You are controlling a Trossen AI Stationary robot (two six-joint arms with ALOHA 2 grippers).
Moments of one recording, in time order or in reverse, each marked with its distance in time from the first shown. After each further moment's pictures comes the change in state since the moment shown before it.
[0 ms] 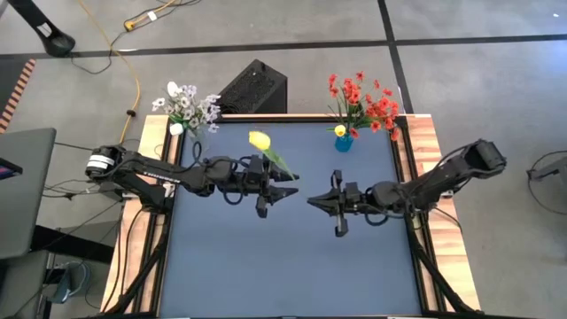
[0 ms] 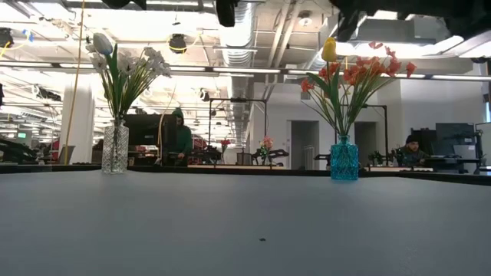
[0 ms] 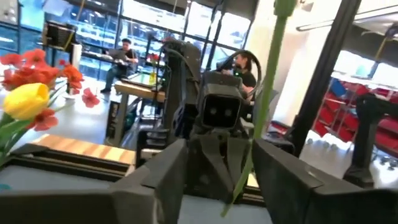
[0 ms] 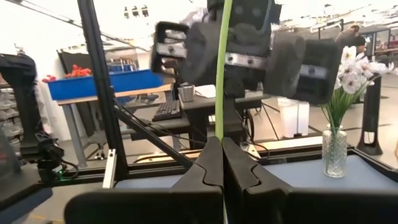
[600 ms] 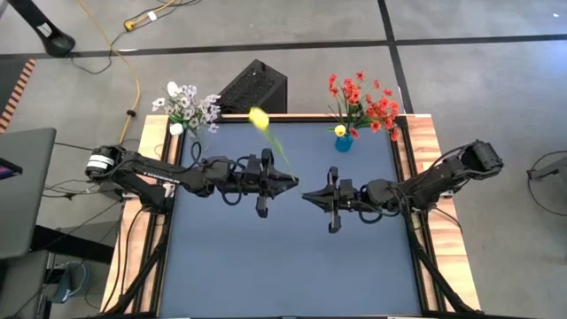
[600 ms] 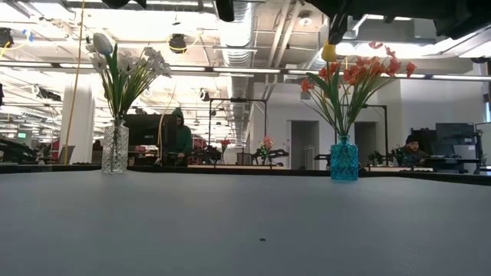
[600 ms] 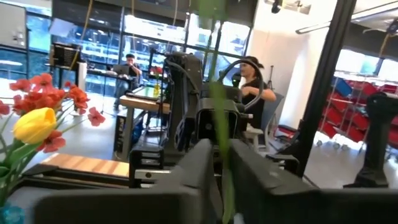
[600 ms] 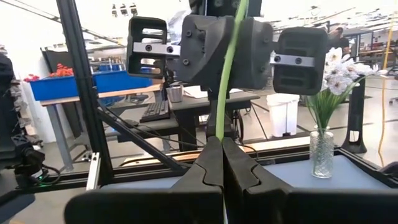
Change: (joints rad) left arm -0.004 0.000 0.000 0.037 -0.015 0.072; right arm -0.032 0.062 0.050 0.000 0.000 -0.007
